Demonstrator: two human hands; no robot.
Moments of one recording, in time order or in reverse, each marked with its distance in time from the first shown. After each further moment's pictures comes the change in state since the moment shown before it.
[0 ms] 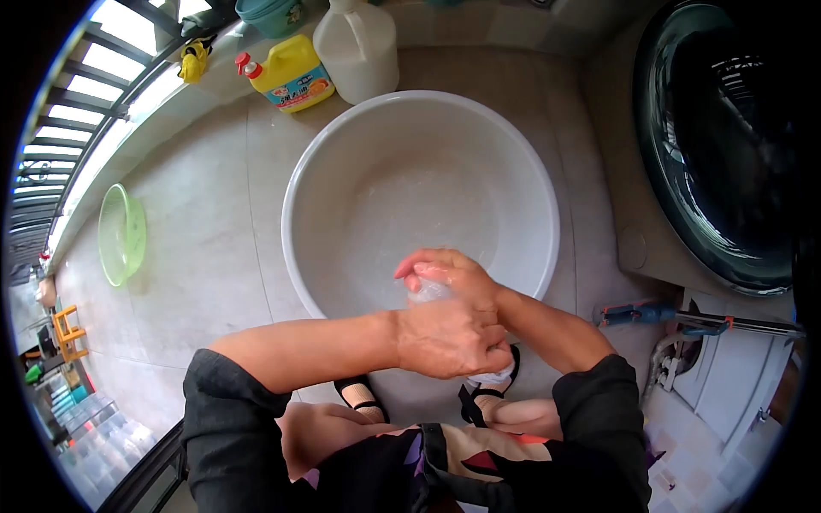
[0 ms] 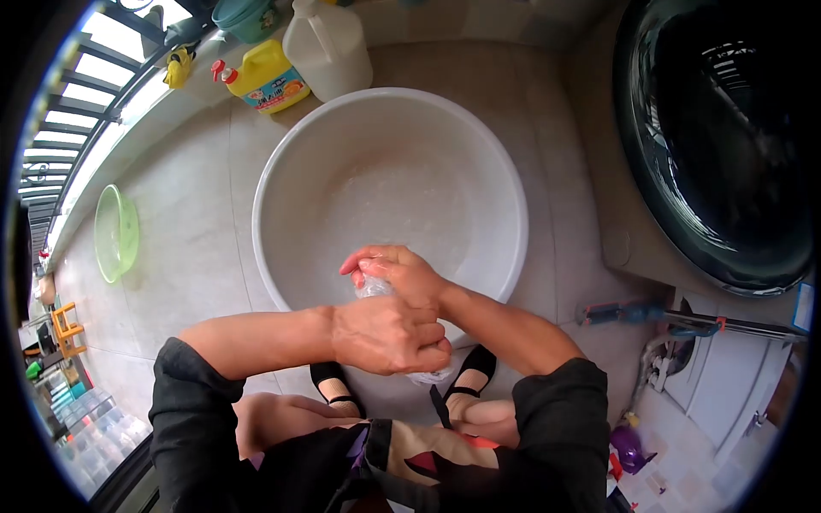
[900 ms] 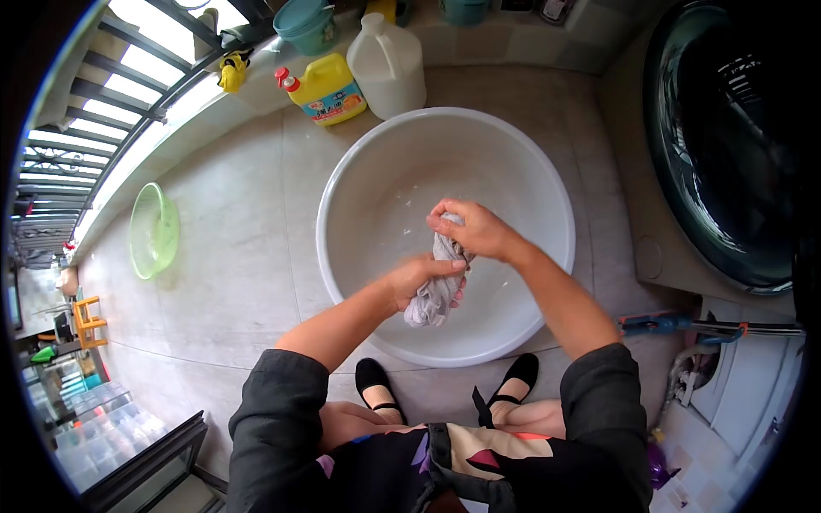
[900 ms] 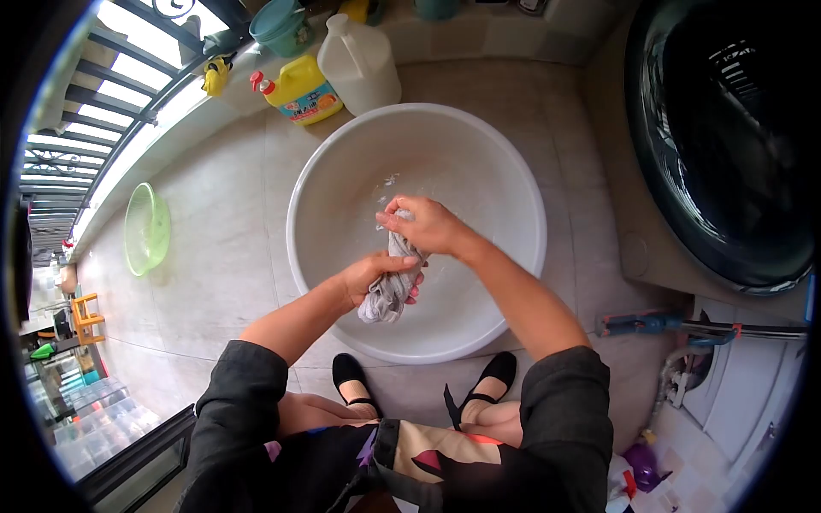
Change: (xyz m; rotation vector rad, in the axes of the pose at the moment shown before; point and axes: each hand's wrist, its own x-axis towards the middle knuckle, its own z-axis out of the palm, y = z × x) left_hand -0.072 -0.048 0.022 -1.614 0.477 -1.284; right_hand 0.032 -0.047 -0.022 -1.000 0.225 -0.132
